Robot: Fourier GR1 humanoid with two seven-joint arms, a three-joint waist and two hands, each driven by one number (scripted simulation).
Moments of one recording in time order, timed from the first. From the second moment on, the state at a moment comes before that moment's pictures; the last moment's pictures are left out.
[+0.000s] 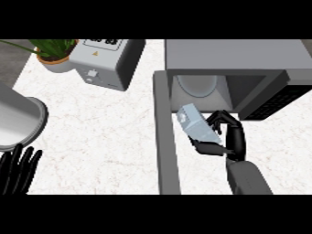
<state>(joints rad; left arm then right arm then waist) 0.49 0.22 -0.05 -1.95 0.33 -0.18 -0.37 -0.27 0.00 0.03 -0.90 0.04 -0.36 -0.80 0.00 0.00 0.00</state>
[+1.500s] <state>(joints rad) 0.39 0.21 0.01 -1.88 0.30 -0.24 -0.31 -0.92 -0.19 -0.08 -0.23 0.26 -0.73 -0.53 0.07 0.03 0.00</state>
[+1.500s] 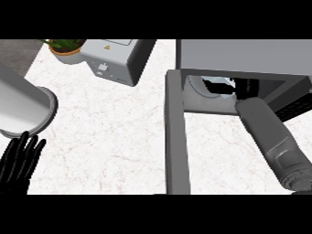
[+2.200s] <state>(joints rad) 0.33 0.22 -0.01 -1.84 0.20 -0.23 -0.32 -1.03 -0.25 -0.05 -0.08 0.34 -0.87 -0.45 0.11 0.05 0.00</state>
